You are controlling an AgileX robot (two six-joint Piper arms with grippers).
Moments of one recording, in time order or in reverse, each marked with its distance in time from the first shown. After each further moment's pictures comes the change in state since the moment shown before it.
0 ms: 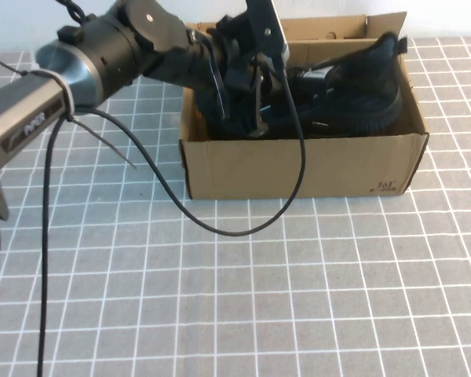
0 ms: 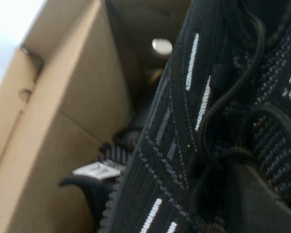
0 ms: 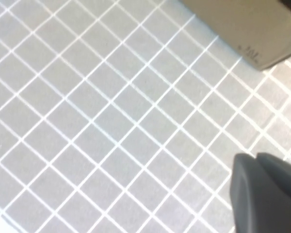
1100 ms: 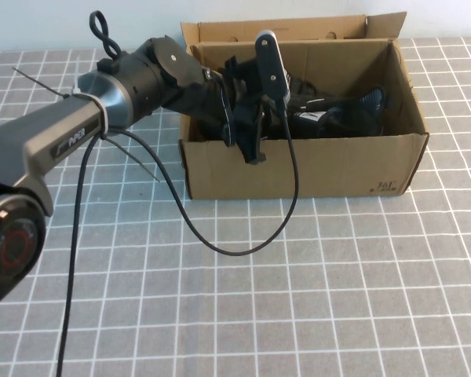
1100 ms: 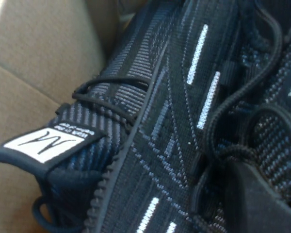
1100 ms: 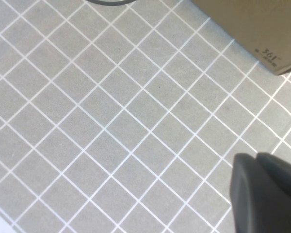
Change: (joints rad) right arm 0.000 -0.017 0.069 0.043 -0.061 0.000; left arm 0.000 0.143 -0.022 0.016 -0.038 0.074
